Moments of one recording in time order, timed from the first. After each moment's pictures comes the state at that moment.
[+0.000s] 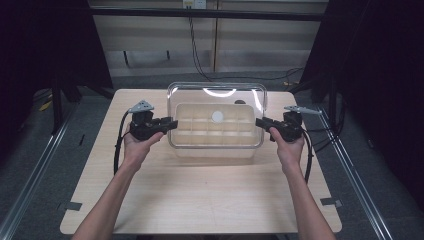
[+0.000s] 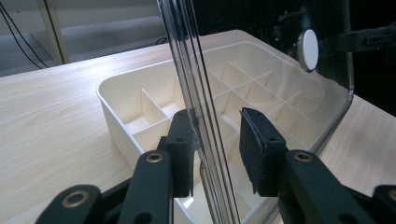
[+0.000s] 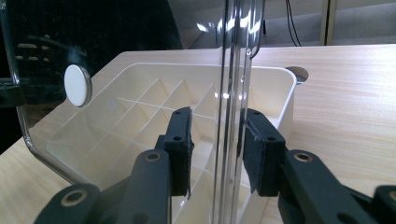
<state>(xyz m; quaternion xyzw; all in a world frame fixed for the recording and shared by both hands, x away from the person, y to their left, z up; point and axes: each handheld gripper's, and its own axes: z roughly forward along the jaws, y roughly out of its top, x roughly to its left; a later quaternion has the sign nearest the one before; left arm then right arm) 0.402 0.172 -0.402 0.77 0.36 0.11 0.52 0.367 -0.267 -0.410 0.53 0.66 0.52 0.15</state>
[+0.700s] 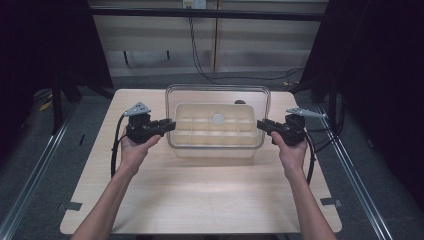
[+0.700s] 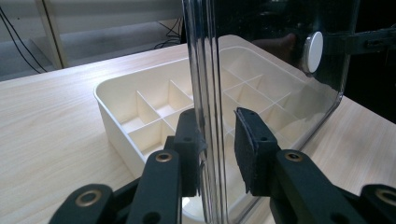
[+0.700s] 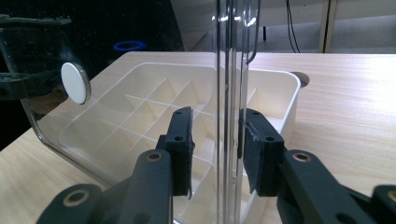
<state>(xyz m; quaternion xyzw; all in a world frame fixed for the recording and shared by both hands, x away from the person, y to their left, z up) 0.387 0.177 -0.394 0.77 0.35 0.11 0.53 0.349 -0.264 -0.400 0.51 0.67 0.52 0.17</state>
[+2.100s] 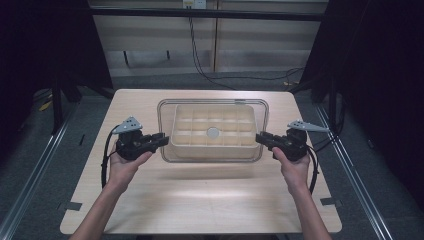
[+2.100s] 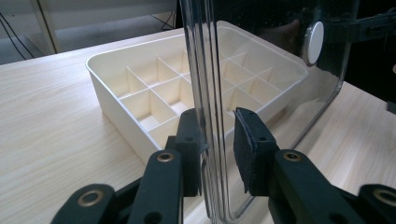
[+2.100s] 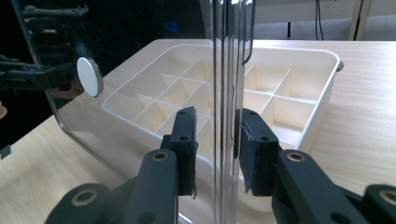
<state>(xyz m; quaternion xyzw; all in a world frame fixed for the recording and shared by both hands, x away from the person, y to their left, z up) 0.342 0.195 -0.398 0.78 0.34 0.11 0.52 0.307 -0.257 -0.404 0.48 0.68 0.53 0.14</state>
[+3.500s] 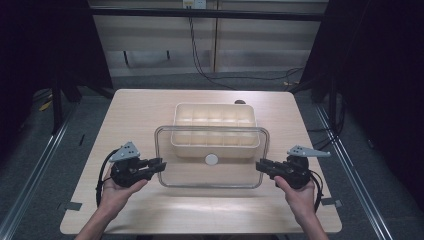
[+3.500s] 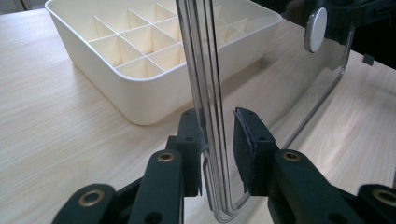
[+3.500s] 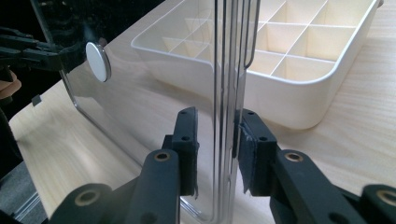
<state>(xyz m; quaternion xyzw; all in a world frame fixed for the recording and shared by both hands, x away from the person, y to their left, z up) 0.287 0.206 -0.423 0.81 0.32 0.09 0.49 0.245 -0.251 -0.424 0.48 0.72 0.50 0.10</state>
